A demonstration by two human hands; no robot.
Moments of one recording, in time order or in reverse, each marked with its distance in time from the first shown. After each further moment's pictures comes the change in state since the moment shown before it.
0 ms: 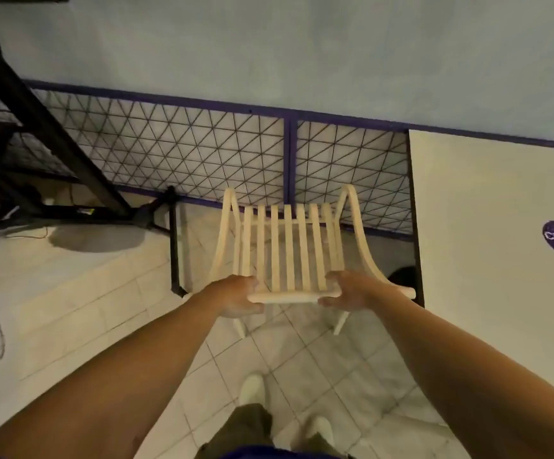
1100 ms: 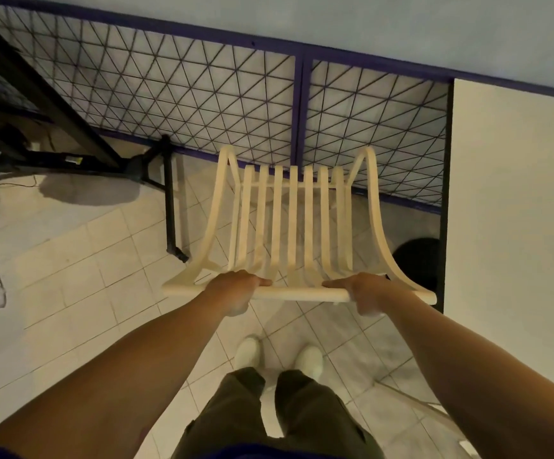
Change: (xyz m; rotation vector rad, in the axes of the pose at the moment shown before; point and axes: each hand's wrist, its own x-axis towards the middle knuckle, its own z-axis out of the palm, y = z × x) left_hand 0.066 0.006 0.034 0.226 -0.065 -0.020; right_hand 0.063 0.046 0.019 -0.220 -0.255 -0.049
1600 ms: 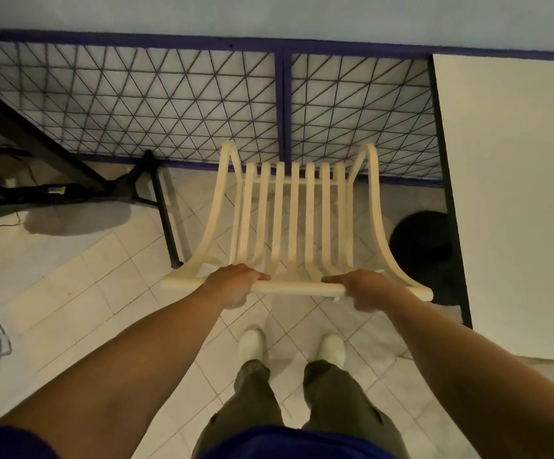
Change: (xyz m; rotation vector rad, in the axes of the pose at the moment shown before) left_hand 0.000 -0.067 -0.020 0.101 -0.038 0.129; right_hand 0.004 -0.068 0.019 0.194 0.095 0.092
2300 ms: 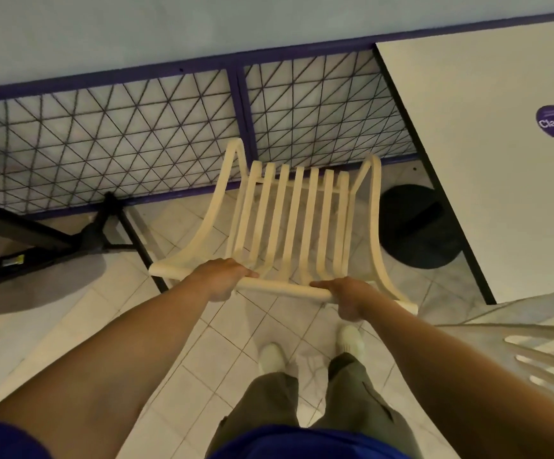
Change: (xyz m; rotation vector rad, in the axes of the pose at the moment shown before) left_hand 0.035 -0.093 -0.055 0.276 -0.054 0.217; right_hand 0.022 -0.087 0.028 0.276 0.115 0.213
